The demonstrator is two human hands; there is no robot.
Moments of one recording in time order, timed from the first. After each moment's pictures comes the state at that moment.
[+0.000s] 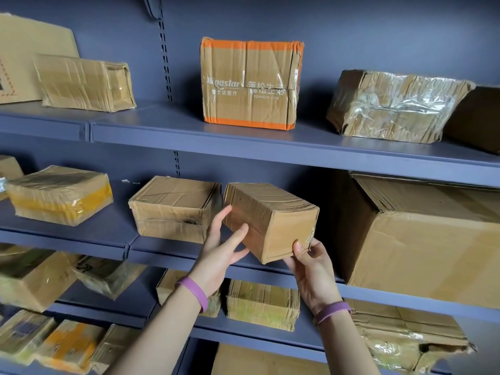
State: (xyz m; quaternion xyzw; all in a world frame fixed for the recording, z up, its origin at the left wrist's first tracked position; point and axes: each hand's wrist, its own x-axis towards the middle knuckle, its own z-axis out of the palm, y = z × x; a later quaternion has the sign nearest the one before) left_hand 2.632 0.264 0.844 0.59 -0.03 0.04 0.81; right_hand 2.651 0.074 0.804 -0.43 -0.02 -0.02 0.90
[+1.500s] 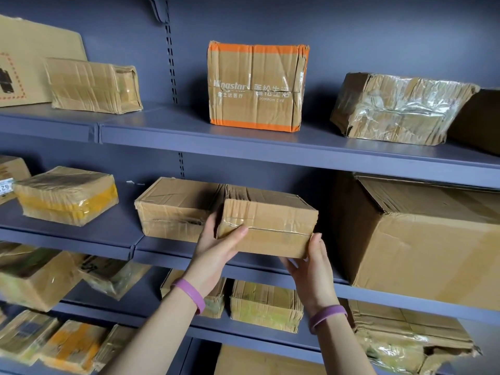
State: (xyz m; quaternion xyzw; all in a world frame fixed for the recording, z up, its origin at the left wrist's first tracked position) left_hand 2.624 0.279 0.852 0.60 -0.01 0.04 0.80; right_hand 2.648 0.087 0.801 -0.50 -0.01 -0.05 0.87
